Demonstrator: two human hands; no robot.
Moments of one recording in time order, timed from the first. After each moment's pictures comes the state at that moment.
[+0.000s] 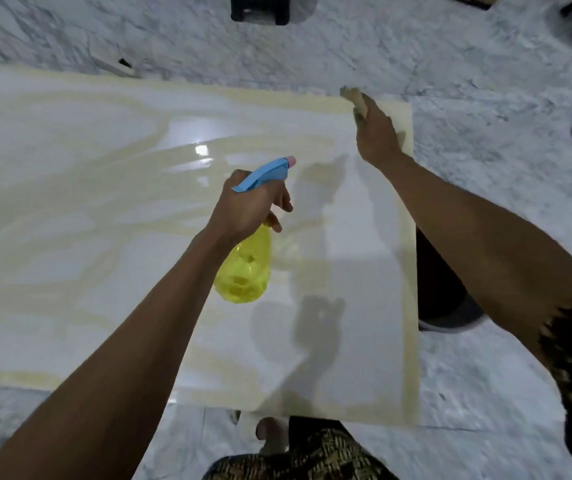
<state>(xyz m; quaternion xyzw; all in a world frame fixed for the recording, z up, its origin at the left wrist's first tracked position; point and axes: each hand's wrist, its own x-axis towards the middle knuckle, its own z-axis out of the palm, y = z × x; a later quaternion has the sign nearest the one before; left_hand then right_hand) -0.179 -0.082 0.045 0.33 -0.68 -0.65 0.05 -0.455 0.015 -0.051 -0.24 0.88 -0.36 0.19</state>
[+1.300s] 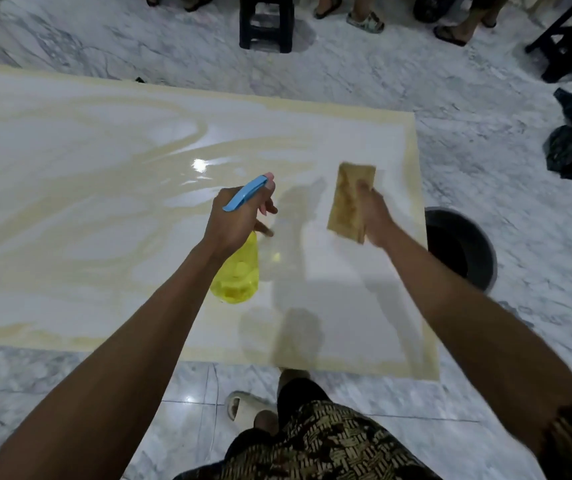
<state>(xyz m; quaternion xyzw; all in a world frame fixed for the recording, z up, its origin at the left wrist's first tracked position) -0.052 -0.113 0.053 0.35 -0.67 -0.65 0.11 -0.251 0.061 -0.017 0.02 0.77 -0.54 0.35</state>
